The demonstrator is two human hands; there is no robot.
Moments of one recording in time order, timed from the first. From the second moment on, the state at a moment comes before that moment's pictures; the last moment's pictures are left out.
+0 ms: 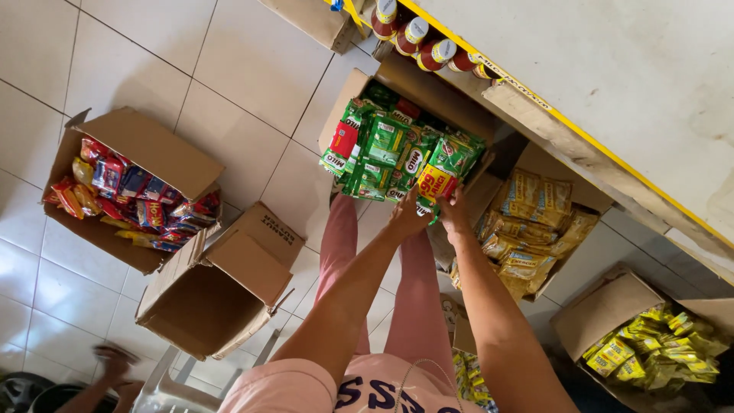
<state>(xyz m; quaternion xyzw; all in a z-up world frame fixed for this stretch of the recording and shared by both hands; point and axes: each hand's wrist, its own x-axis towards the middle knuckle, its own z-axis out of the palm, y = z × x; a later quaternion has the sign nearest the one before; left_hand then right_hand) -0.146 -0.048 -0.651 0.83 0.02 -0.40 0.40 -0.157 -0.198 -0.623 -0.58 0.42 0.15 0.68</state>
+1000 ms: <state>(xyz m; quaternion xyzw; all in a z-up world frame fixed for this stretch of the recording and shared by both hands) -0.127 -0.007 -0.450 0.67 -0.09 -0.48 0.56 -0.199 -0.214 -0.447 -0.58 0.51 0.22 0.60</state>
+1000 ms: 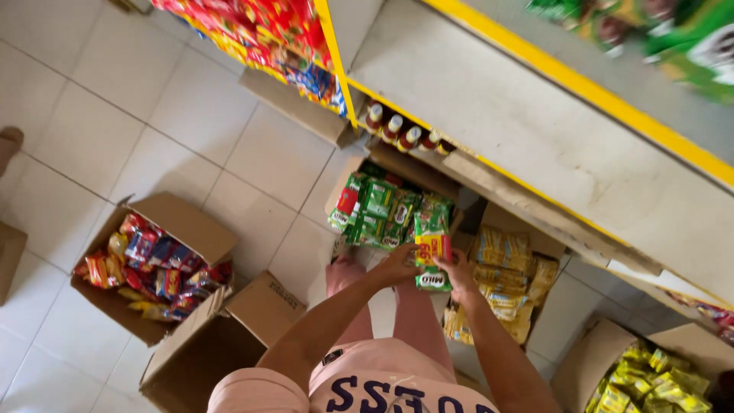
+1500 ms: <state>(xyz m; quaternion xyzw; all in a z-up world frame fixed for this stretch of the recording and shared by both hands) -0.024 0.017 -0.132 0.82 -0.51 -0.07 0.24 -0.135 -0.210 -0.140 -0.84 0.12 0.22 0.49</state>
